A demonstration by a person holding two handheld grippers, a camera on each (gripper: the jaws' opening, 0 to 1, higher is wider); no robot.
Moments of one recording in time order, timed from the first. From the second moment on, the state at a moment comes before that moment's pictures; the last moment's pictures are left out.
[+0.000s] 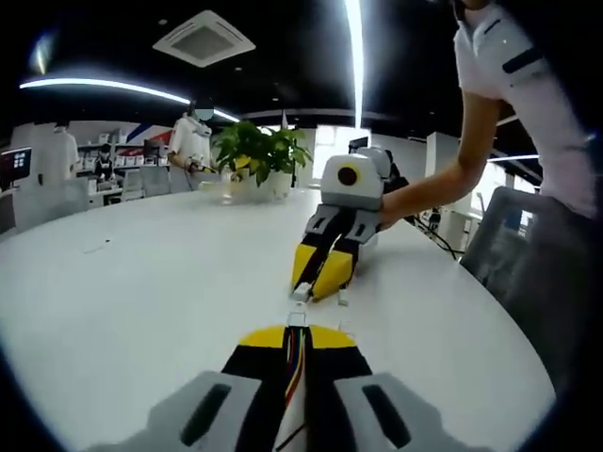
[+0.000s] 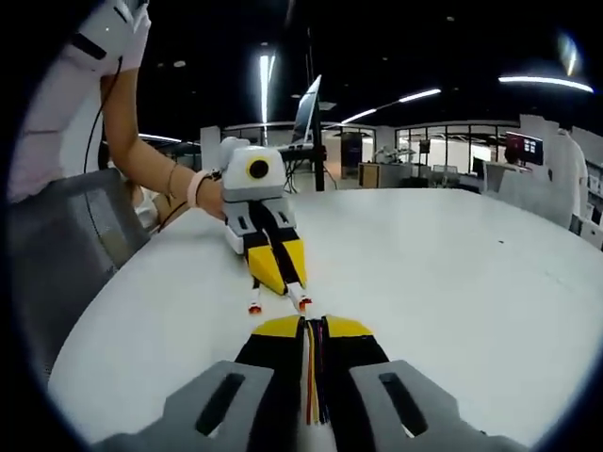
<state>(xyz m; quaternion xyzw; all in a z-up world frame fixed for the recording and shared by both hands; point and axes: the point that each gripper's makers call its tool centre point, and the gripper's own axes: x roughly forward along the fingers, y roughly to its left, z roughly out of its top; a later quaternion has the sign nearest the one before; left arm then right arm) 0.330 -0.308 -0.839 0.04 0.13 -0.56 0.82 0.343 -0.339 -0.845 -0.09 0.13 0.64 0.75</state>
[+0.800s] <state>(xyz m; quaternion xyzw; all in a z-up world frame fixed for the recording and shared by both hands) 0.329 -0.312 -0.838 0.05 0.14 -0.58 0.80 0.332 -0.329 -0.847 -0.11 0.13 0.66 0.73</state>
